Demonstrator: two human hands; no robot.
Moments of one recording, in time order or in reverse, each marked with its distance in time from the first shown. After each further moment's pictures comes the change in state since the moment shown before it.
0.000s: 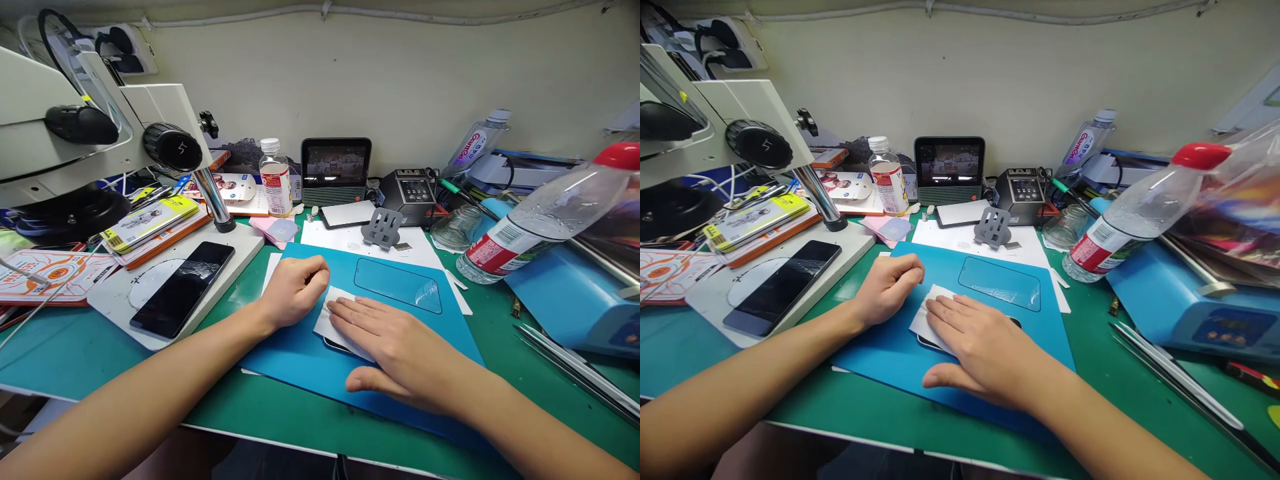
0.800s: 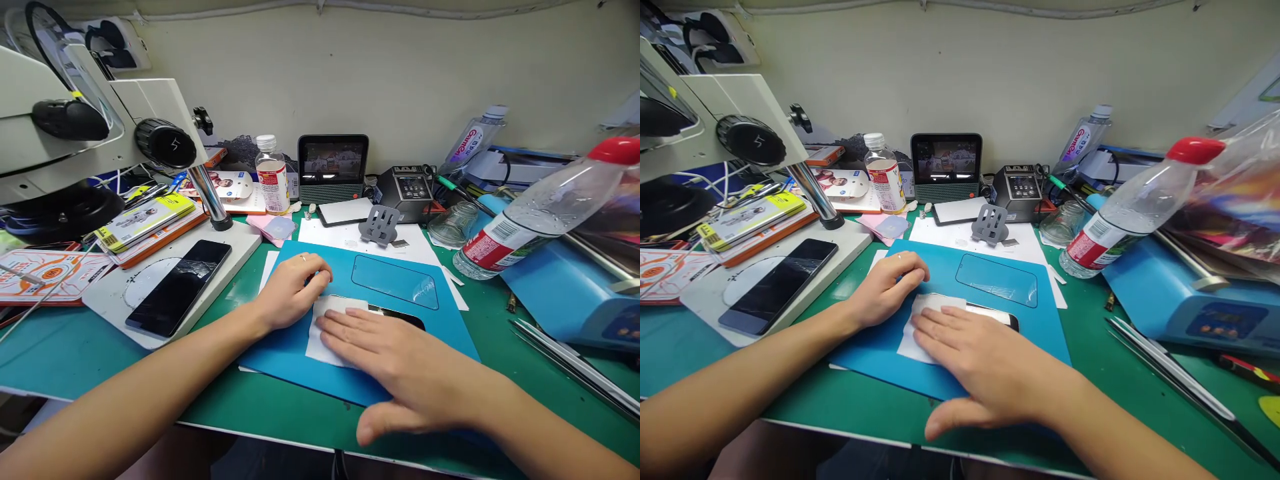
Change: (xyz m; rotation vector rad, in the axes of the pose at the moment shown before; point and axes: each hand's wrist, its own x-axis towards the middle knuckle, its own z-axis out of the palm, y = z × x) left_hand -0.003 0.000 -0.001 0.037 -0.101 0.014; right_hand -0.004 -0.004 -0.009 0.177 -0.186 -0.067
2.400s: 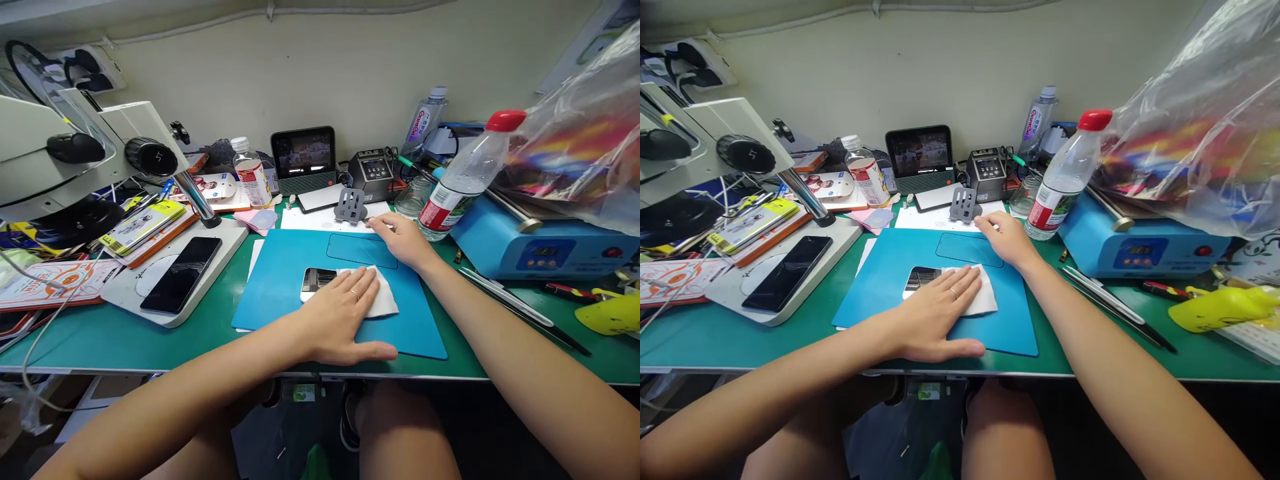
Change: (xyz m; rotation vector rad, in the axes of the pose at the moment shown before) left_hand -0.020 0.081 0.070 0.391 -0.611 0.234; right_hand -0.036 0.107 -0.014 0.164 0.864 0.707
